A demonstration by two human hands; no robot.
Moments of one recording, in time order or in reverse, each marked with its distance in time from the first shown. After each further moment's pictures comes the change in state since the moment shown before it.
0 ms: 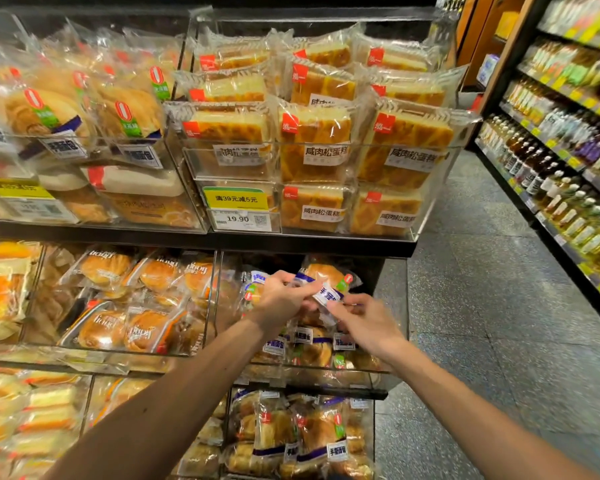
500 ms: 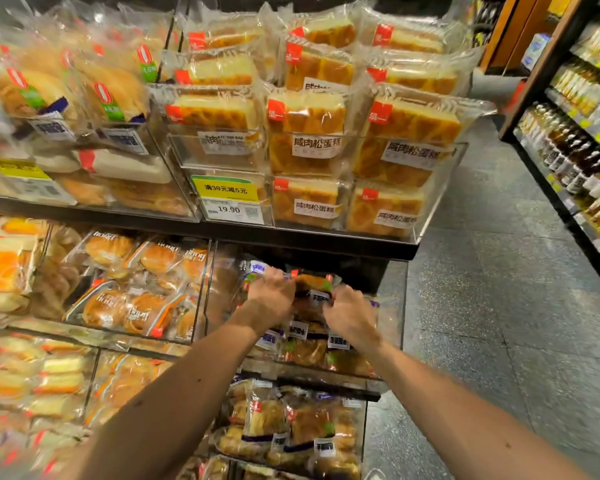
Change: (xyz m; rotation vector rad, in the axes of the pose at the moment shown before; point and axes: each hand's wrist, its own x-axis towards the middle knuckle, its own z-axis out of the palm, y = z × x) left_hand 0.072 -0.046 -0.020 1.841 0.071 0.185; right_hand 0.053 0.007 0.024 -0.562 0.073 -0.129
